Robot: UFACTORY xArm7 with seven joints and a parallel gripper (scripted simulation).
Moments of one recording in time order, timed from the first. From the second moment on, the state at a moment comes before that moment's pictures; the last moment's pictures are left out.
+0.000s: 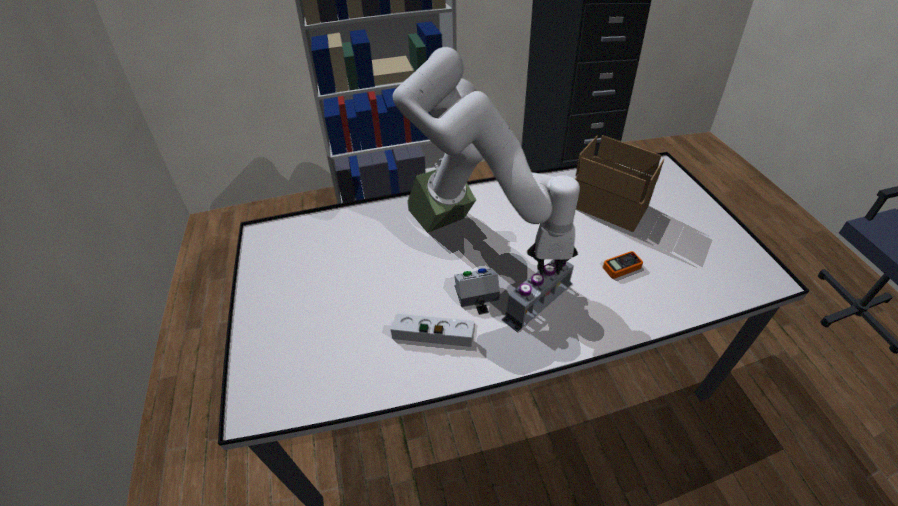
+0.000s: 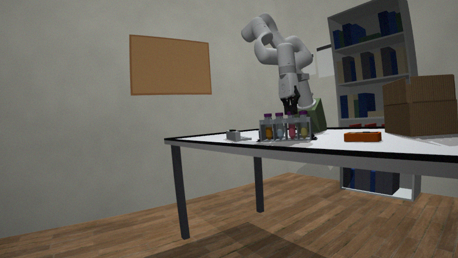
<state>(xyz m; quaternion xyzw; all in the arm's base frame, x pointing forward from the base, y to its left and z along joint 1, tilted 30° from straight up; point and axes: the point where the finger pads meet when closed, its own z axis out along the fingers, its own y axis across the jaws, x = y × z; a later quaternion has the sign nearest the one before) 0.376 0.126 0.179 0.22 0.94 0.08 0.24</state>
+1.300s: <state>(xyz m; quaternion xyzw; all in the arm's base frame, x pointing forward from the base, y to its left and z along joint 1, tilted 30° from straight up) 0.377 0.126 0.179 0.81 0.53 0.23 0.10</state>
